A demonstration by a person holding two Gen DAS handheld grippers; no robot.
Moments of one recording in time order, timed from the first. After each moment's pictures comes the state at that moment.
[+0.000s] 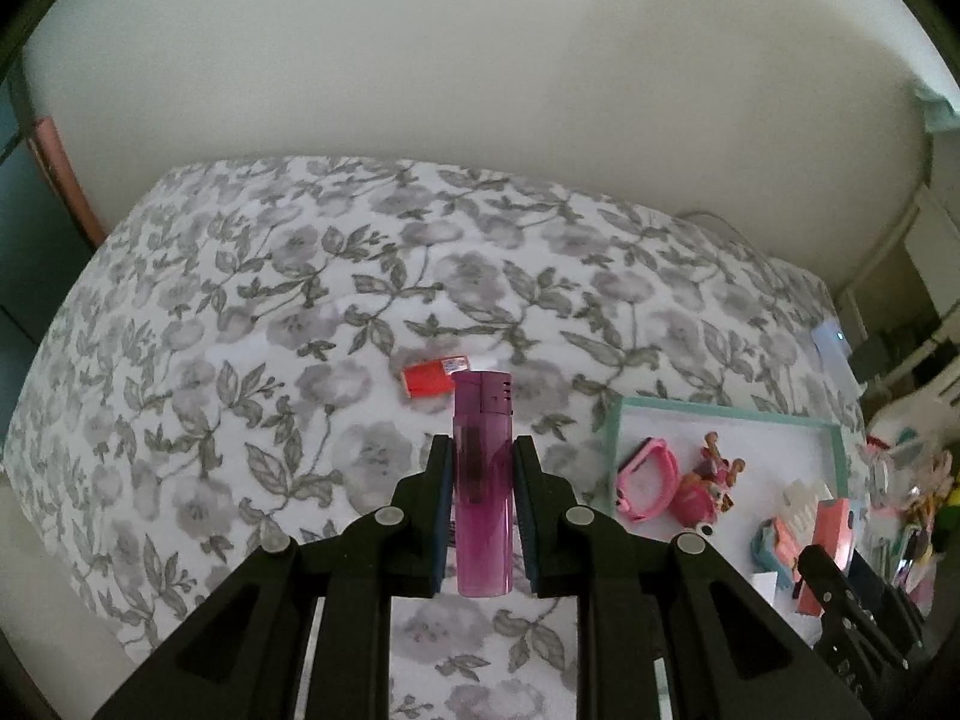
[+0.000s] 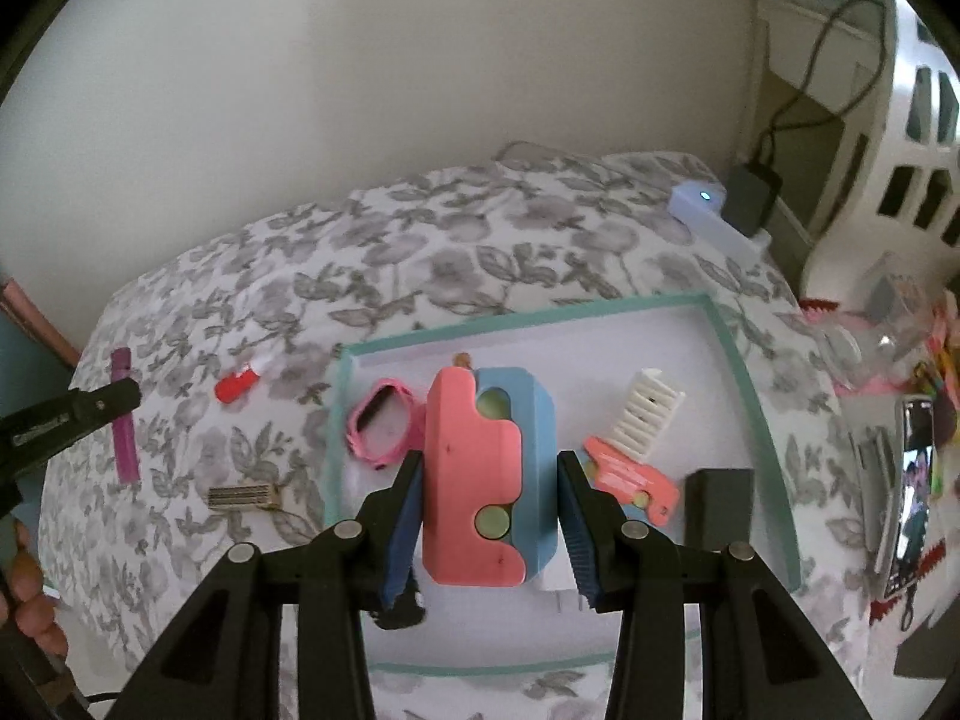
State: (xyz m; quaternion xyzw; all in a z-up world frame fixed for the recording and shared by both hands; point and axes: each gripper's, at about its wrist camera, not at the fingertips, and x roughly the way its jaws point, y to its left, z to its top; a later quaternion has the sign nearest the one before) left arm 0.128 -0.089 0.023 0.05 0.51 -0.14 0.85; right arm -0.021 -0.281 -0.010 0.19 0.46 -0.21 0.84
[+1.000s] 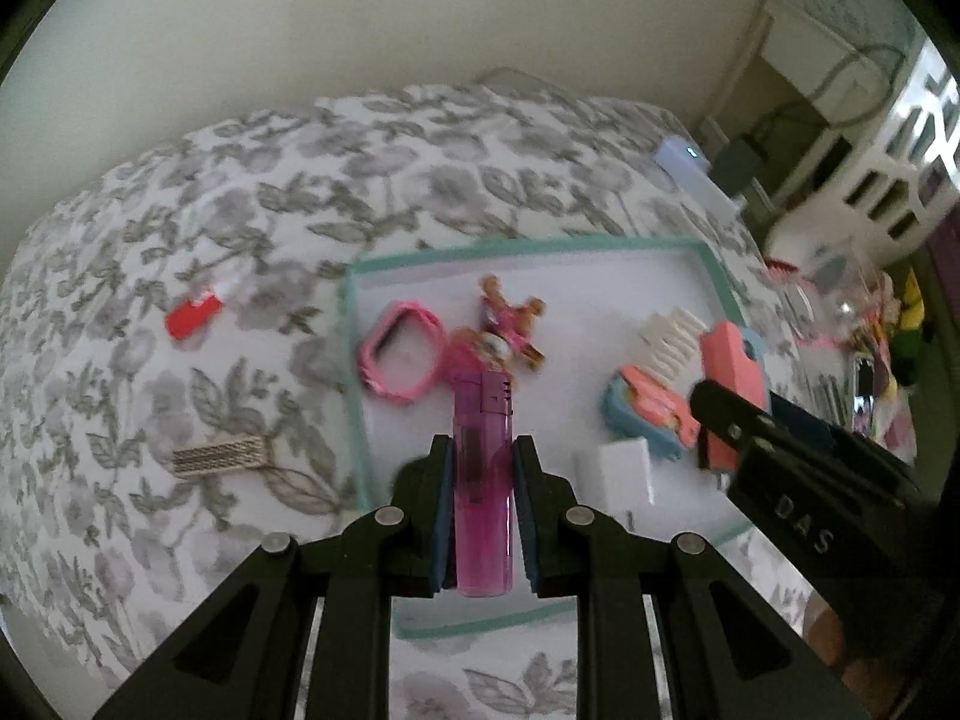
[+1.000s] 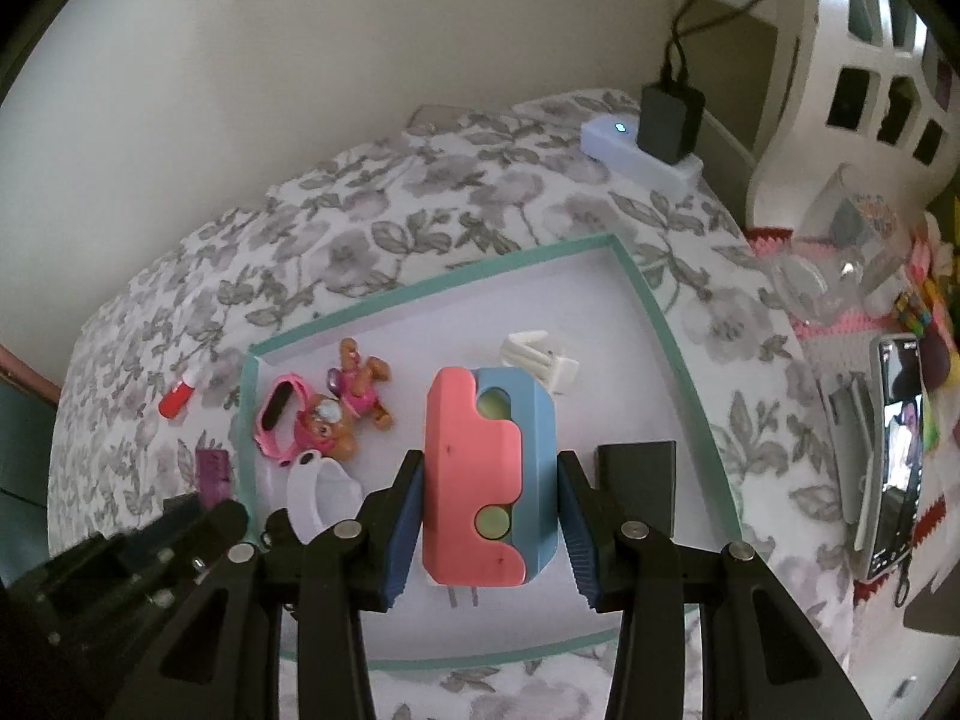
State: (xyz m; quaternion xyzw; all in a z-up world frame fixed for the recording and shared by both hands) left arm 0.039 -0.207 -0.015 0.14 0.57 -0.29 0.76; right arm -0.048 -0.345 -0.034 0.25 0.49 -0.24 0.80
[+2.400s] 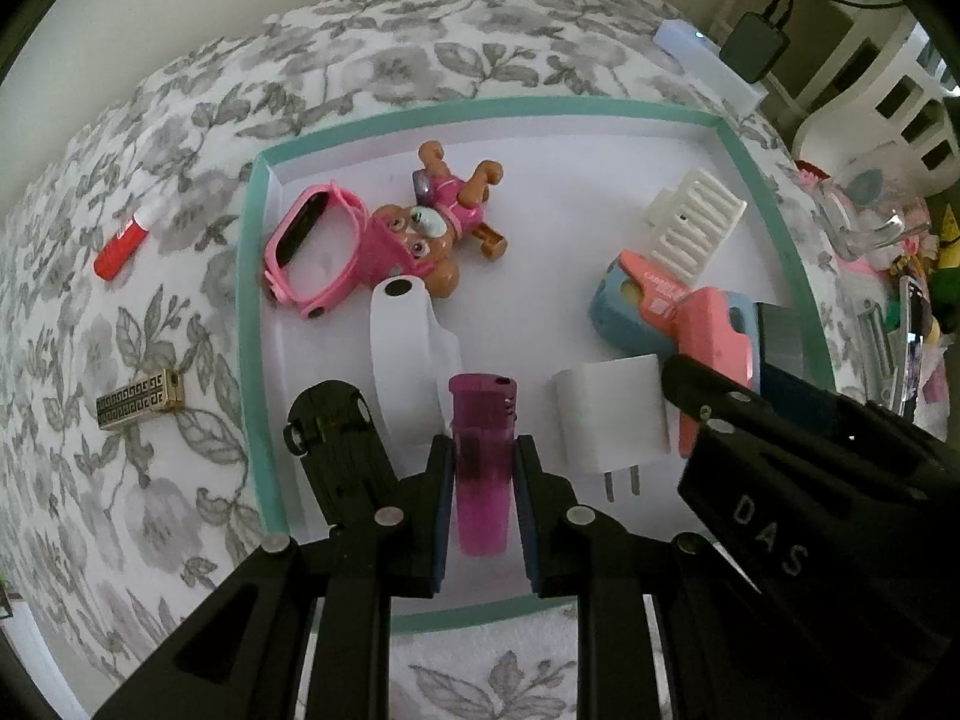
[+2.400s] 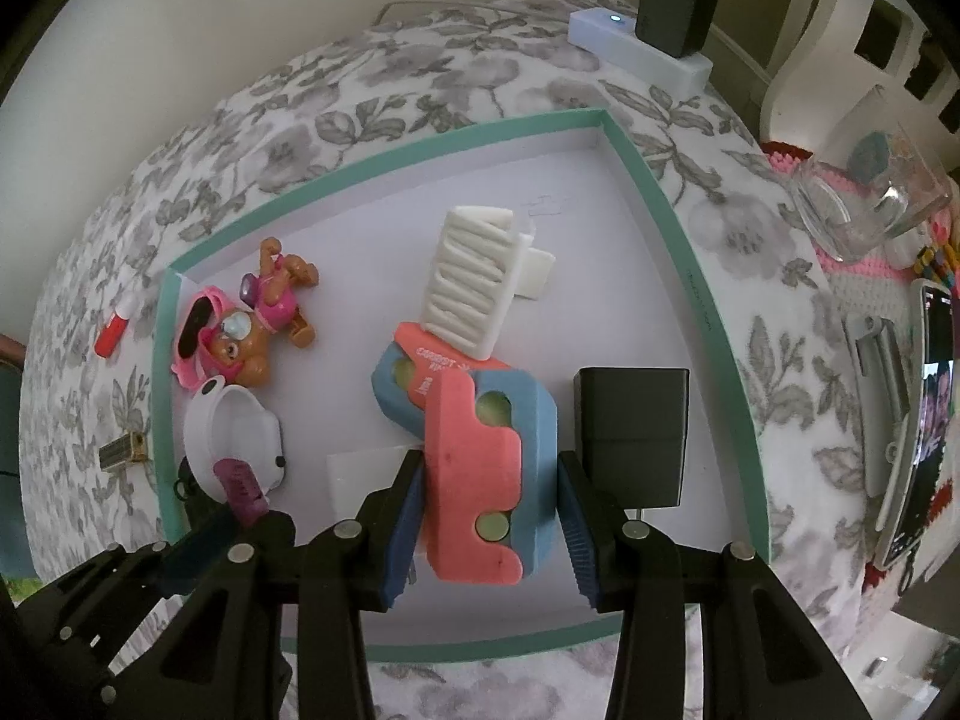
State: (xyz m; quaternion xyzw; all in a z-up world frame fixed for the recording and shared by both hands) left arm 0.015 -0.241 -0.080 0.18 0.62 -0.26 0.72; right arm -0.044 -0.353 -0.089 0.24 0.57 -0.23 0.75
